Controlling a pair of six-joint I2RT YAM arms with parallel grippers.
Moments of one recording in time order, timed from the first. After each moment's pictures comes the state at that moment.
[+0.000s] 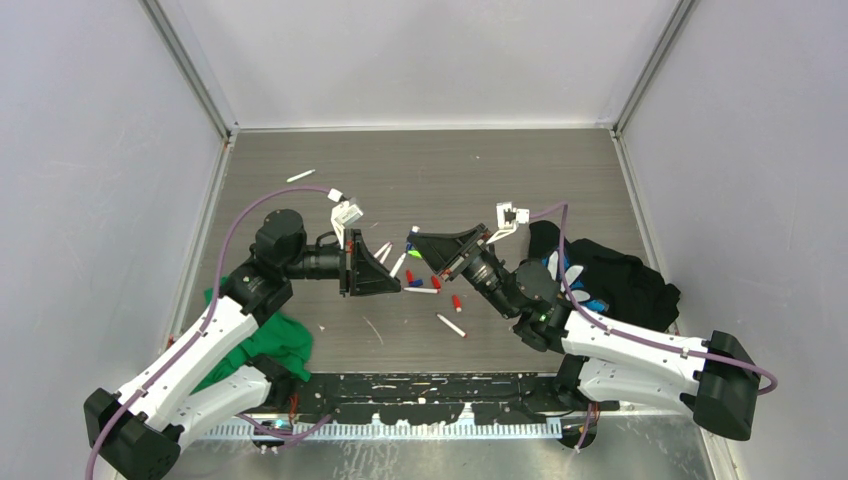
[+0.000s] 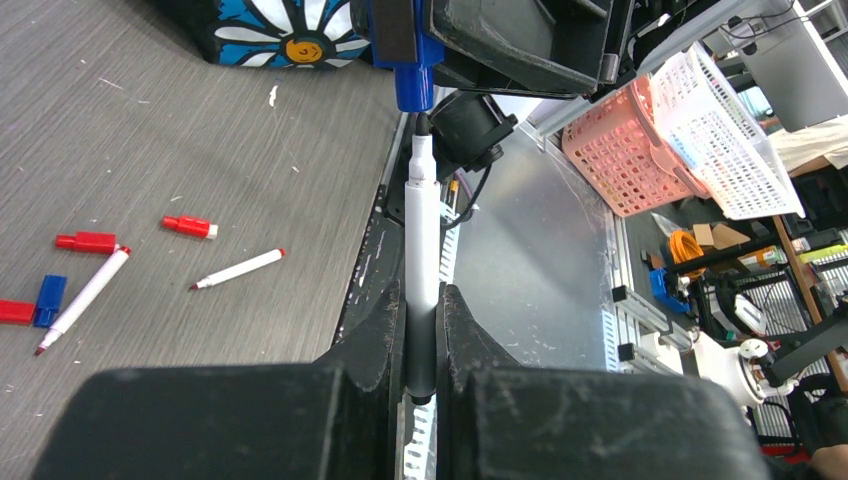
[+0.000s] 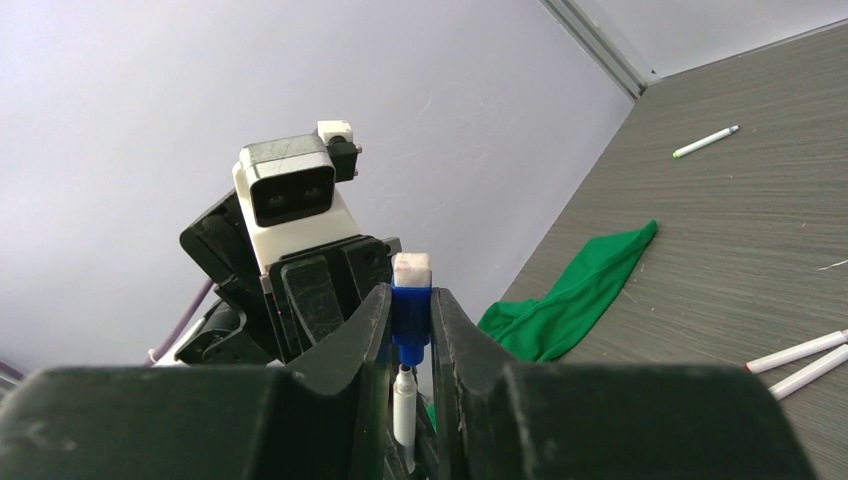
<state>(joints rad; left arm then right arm) -0.55 0.88 0.77 -0.11 0.93 -0.48 1.04 0.96 0.56 0.71 0.23 0.84</state>
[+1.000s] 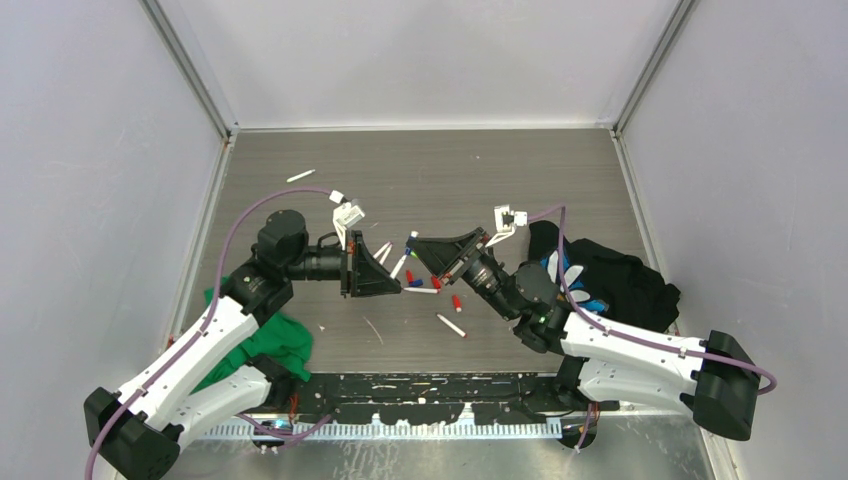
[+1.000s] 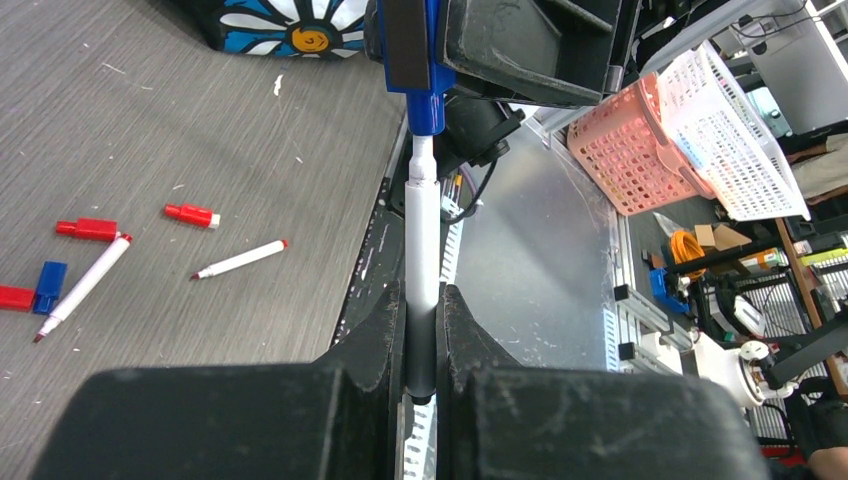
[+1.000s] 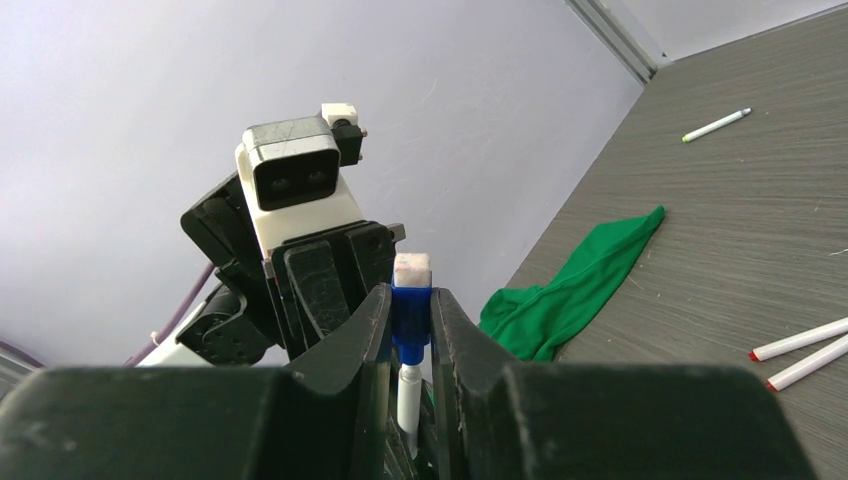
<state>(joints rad) -0.55 0.89 0.77 -0.14 0.91 -0.47 1.04 0.96 0.53 0.73 0.20 0.85</state>
